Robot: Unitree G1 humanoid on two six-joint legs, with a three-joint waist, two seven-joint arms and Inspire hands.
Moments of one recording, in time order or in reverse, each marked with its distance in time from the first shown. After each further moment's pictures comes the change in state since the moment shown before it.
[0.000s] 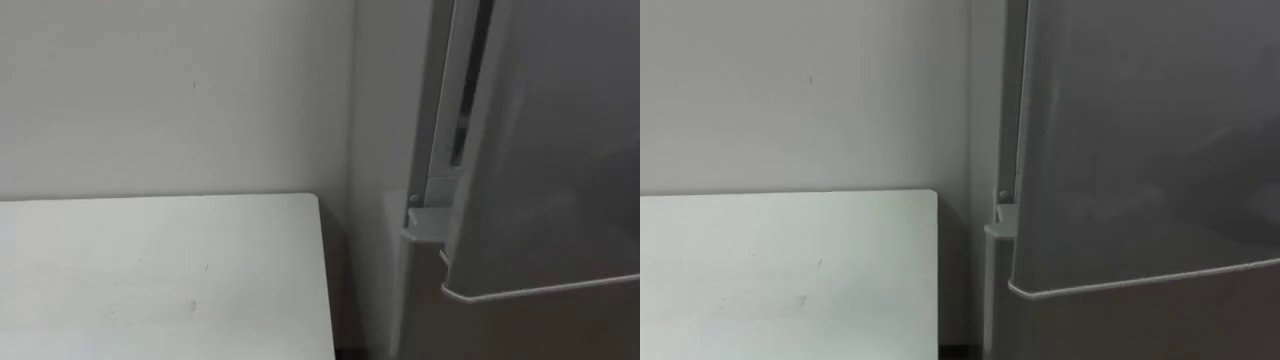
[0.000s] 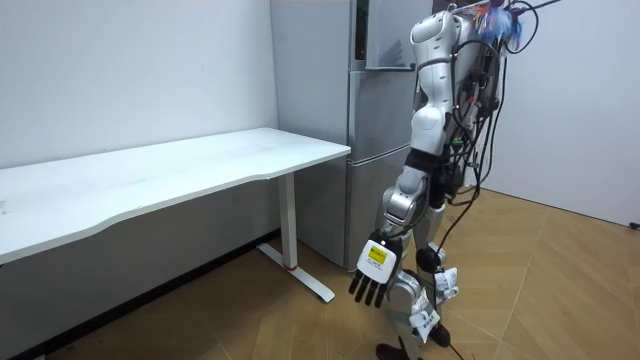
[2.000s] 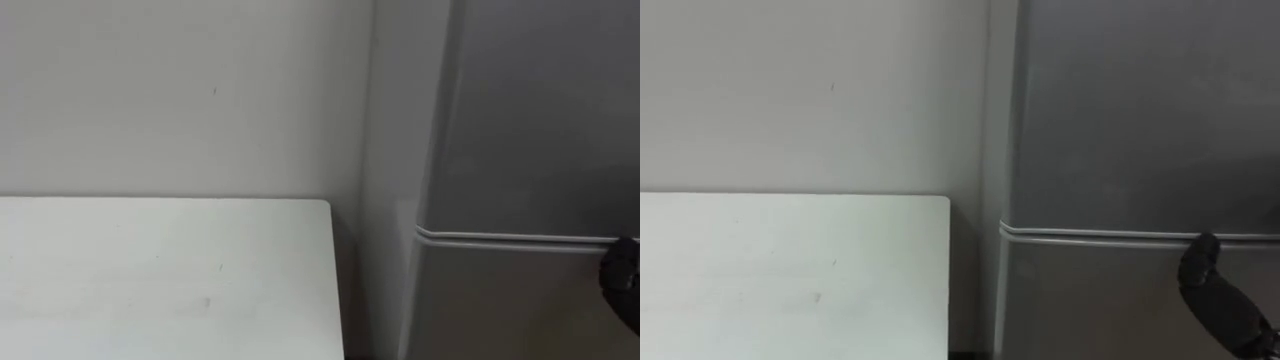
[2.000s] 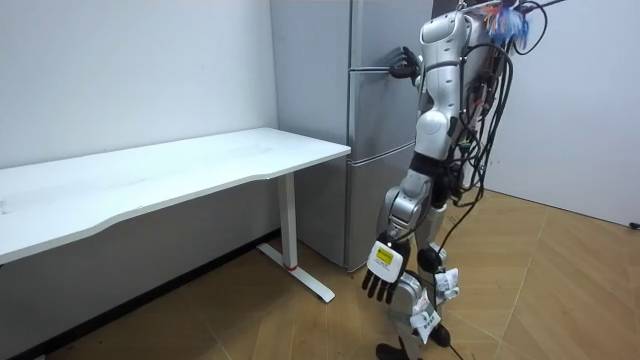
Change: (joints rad) left arm -0.040 0.018 -0.162 0.018 0.000 0.038 -0.071; right arm -0.079 0.013 0.250 0.082 -0.005 0.044 0.124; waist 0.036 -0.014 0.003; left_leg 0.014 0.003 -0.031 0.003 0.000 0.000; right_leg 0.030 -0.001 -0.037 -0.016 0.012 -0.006
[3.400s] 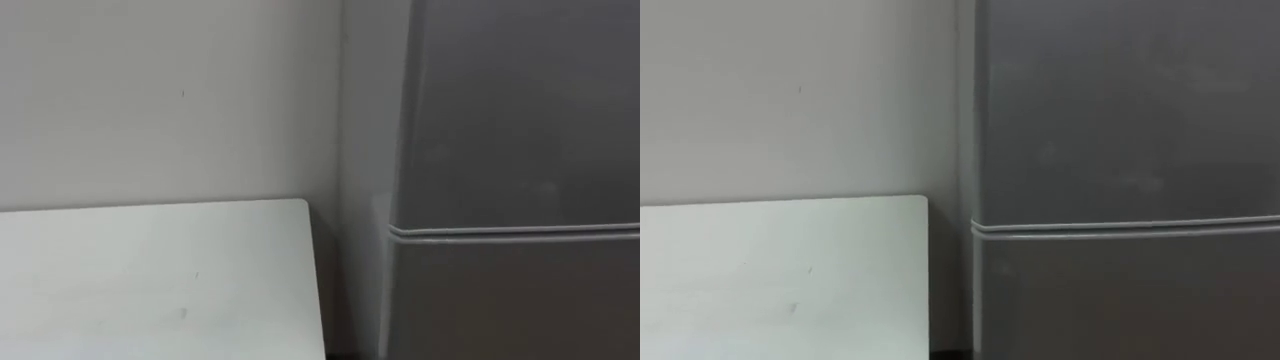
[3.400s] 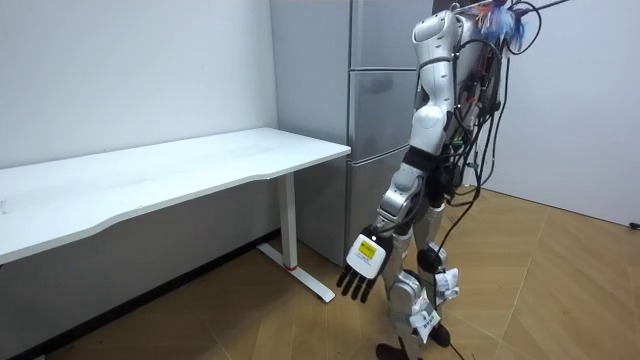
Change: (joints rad) left arm 0.062 0.000 0.165 -0.138 0.020 -0.024 0.099; right arm 0.128 0.034 -0.408 0.275 0.685 -0.070 -0.145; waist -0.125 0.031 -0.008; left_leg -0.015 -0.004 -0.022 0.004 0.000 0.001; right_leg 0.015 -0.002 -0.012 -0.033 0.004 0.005
